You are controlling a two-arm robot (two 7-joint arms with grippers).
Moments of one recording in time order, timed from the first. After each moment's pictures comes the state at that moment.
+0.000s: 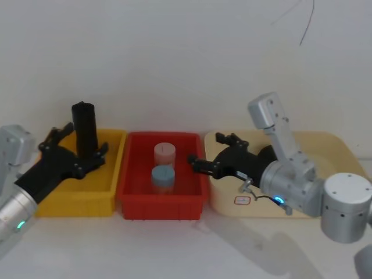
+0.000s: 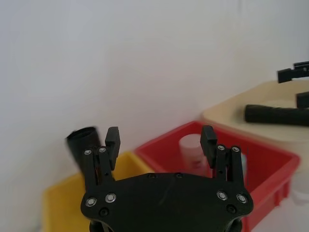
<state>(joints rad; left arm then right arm) -0.49 0.34 0.33 -1.23 -0.36 -0.30 -0.45 0.53 0.32 -0.37 -1.41 0.24 0.30 0.47</state>
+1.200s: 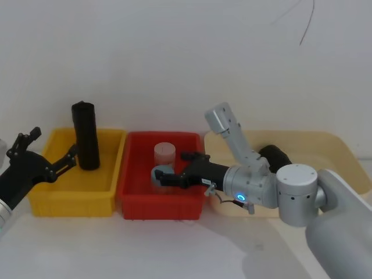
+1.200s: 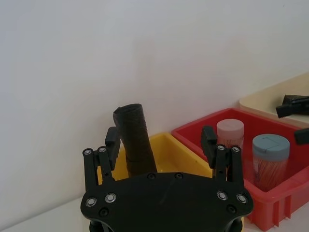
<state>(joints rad) -0.44 0.37 0.27 -1.23 -0.34 -0.31 -0.37 0.75 0.18 -0.49 -0.98 0.28 0.24 0.59</state>
